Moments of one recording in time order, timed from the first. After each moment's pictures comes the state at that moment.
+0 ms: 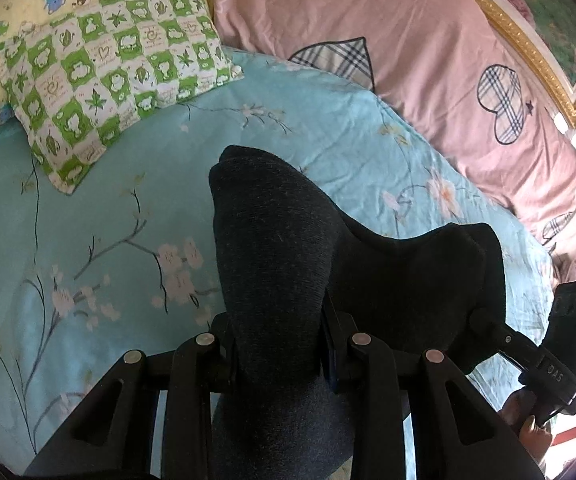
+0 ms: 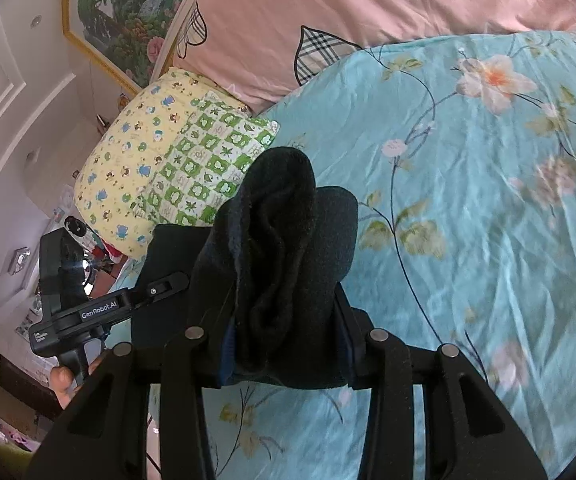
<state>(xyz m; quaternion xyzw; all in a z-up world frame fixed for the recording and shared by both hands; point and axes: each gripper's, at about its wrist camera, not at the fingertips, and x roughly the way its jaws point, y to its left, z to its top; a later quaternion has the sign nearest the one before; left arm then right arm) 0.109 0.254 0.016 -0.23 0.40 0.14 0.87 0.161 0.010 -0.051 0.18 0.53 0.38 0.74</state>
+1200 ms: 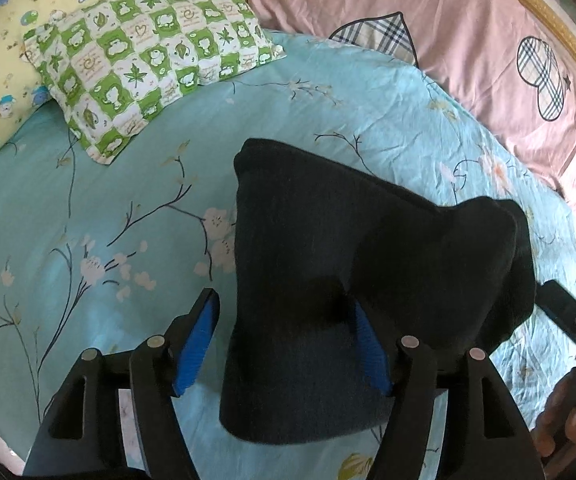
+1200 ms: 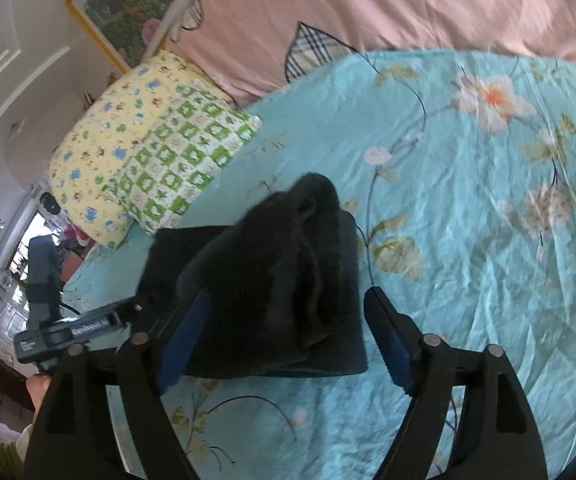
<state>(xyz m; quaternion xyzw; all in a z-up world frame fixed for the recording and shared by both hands) 0.095 0.245 -0.020 -0.19 0.43 0.21 0.86 0.161 0.013 -0.056 0.11 0.51 0.37 0.77</state>
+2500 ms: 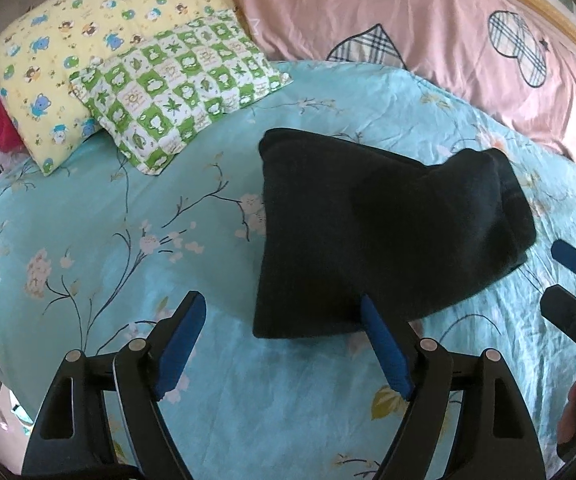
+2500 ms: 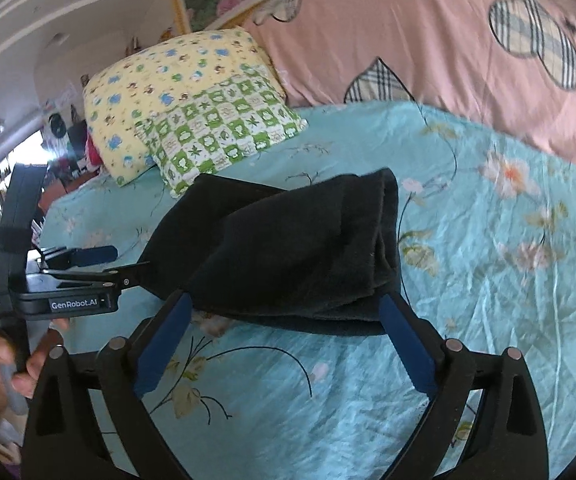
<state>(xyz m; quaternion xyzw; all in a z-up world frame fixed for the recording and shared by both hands) 0.037 0.195 -0.017 -0.09 0.39 0.26 0.88 0.081 0.028 -0.032 -0.04 0.41 0.42 0.81</state>
